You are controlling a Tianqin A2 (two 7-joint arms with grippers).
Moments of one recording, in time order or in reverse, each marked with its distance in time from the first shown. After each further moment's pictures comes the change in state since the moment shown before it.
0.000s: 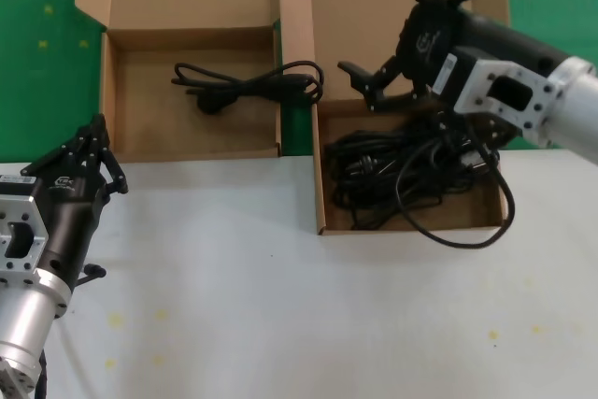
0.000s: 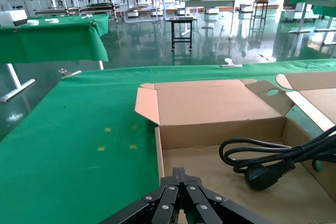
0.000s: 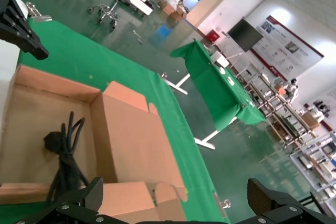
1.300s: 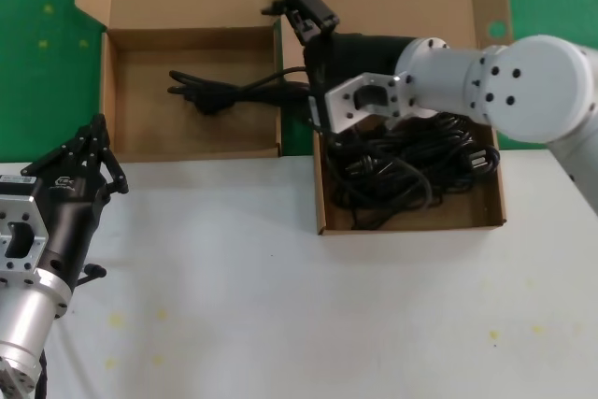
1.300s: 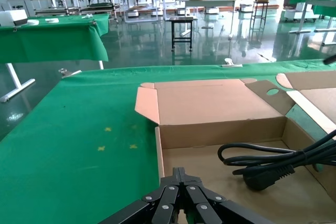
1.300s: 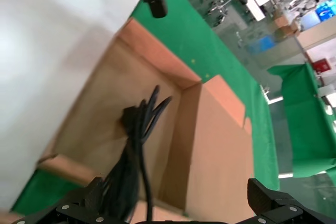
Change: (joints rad) left arm 0.000 0.000 0.000 0.000 0.000 0.000 0.000; right arm 0.382 -0.237 -0.328 -0.520 -0.135 -0.109 -0.288
